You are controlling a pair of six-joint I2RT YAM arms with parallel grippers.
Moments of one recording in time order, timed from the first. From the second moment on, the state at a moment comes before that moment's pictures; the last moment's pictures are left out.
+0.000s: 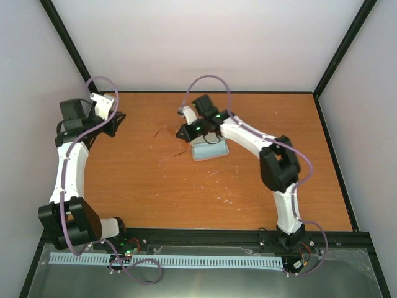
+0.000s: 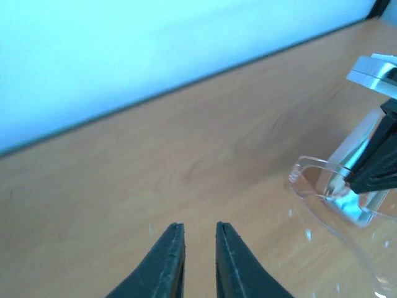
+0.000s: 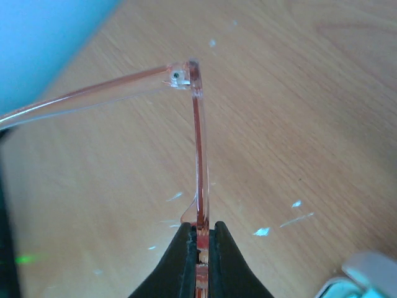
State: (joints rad) left arm 0.28 1.27 1.13 -0.54 0.66 0.46; right arm 0.70 2.16 1.82 -0.55 -0.48 0.07
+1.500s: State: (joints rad) left arm -0.07 1.33 1.27 -0.03 0.81 0.07; right arm 0.51 1.88 1.40 -0.12 -0.62 0.66
